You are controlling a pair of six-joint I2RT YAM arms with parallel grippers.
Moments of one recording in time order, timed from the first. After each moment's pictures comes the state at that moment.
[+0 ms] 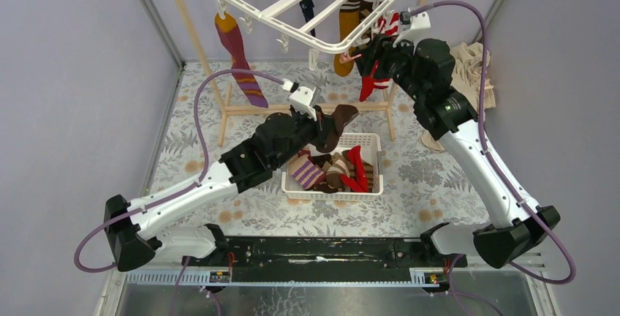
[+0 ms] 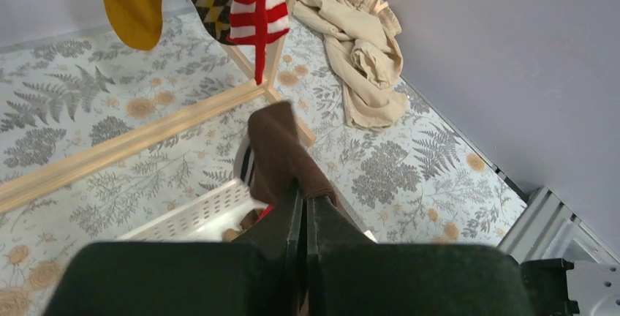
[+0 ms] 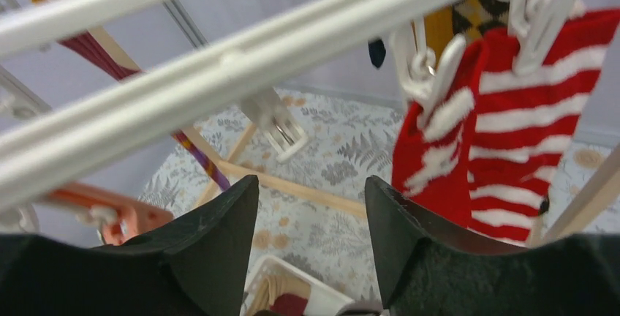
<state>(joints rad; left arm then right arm) -0.97 1.22 1.10 0.00 -0.26 -0.31 0.46 1.33 1.53 -0.24 -0.04 0.29</state>
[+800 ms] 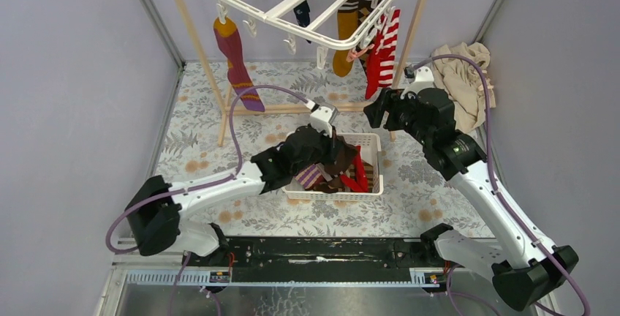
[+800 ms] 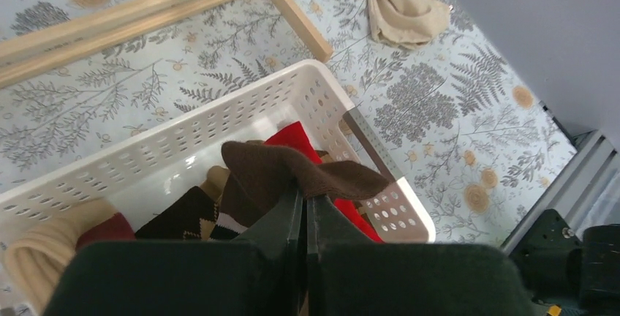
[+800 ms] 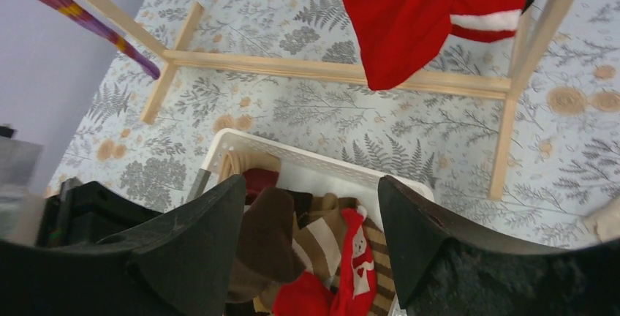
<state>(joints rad) -0.97 1.36 0.94 0.10 -0.21 -0.41 0.46 1.03 1.09 -0.38 0.00 0.36</state>
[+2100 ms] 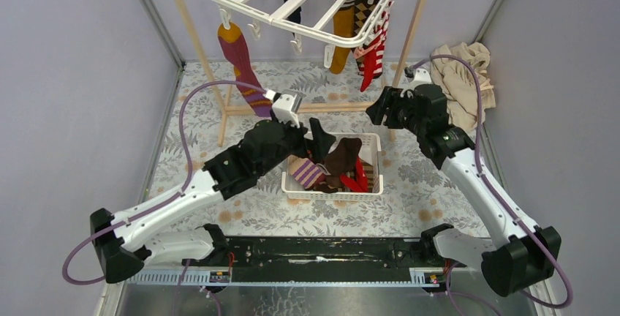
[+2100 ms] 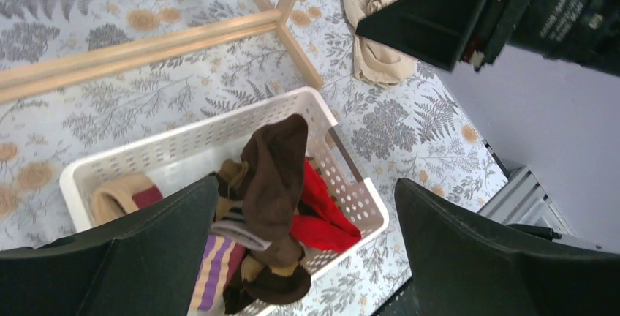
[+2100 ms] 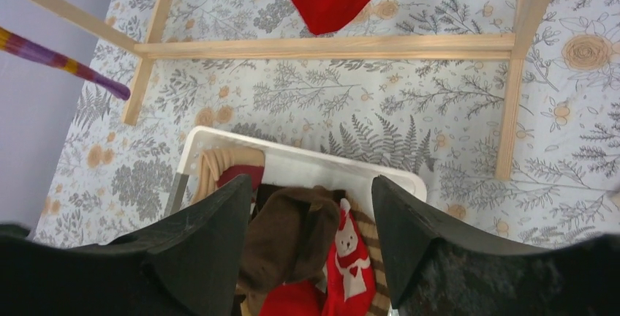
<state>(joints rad) -0.94 1.12 1.04 -0.17 -0.24 -0.48 0.35 1.10 1.01 -0.34 -0.10 0.42</state>
